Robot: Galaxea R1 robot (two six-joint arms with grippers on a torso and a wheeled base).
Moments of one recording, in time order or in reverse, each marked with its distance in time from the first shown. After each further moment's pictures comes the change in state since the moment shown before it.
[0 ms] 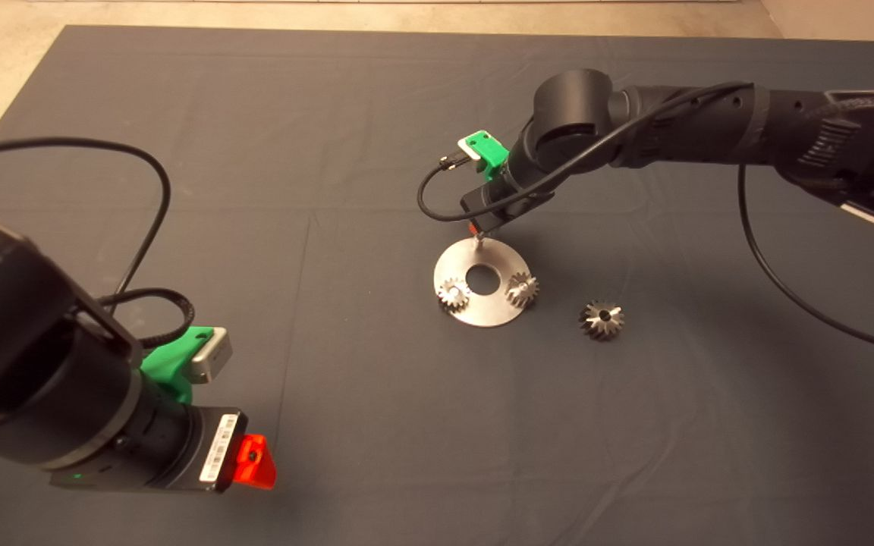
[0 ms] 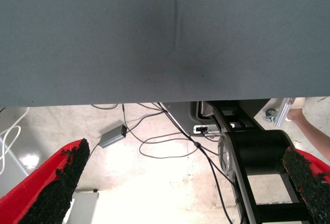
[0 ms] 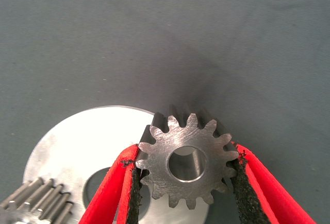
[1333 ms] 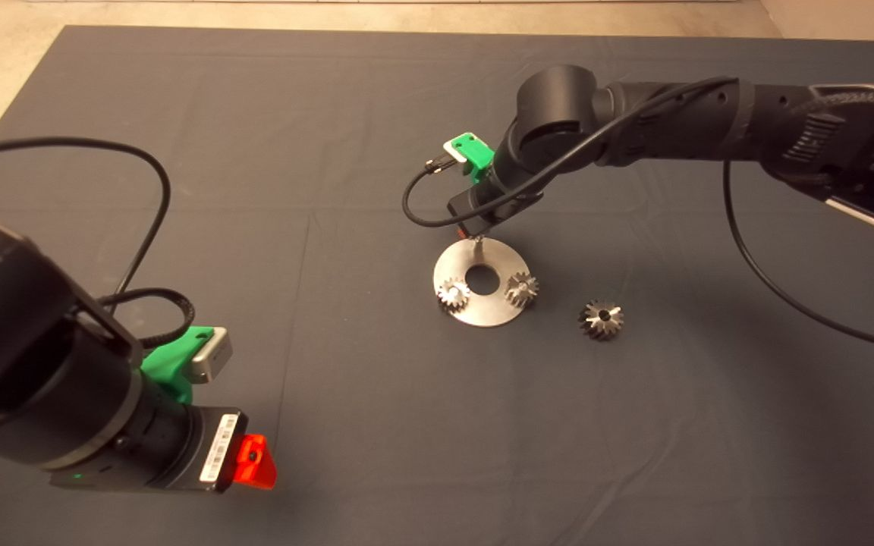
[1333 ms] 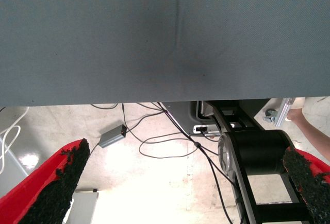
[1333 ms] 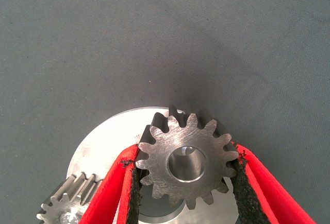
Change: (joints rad) left arm 0.000 0.000 0.000 0.000 0.000 0.000; right arm 0.005 0.045 0.000 0.022 -0.006 -0.001
